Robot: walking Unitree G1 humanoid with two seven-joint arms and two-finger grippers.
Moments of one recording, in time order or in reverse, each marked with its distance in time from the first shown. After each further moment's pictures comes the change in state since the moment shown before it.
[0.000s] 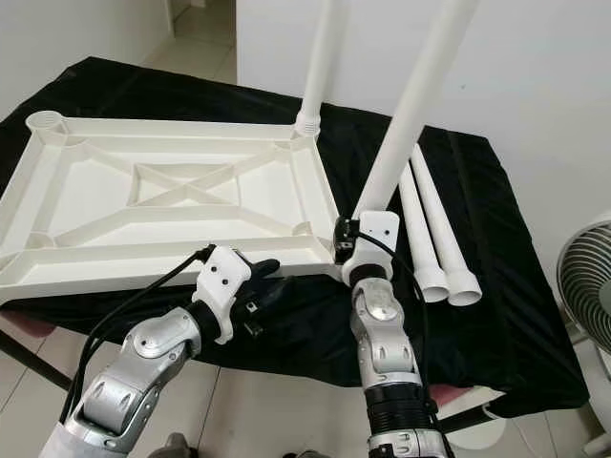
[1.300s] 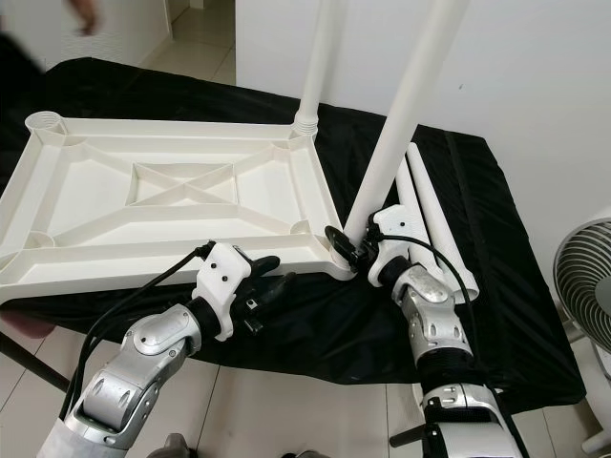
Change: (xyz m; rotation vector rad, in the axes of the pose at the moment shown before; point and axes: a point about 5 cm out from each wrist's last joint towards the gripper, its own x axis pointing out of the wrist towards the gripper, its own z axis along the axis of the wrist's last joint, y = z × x) left arm 0.001 0.001 0.003 0.004 -0.011 -0.004; right arm 0.019 -0.023 -0.006 -0.089 0.025 0.480
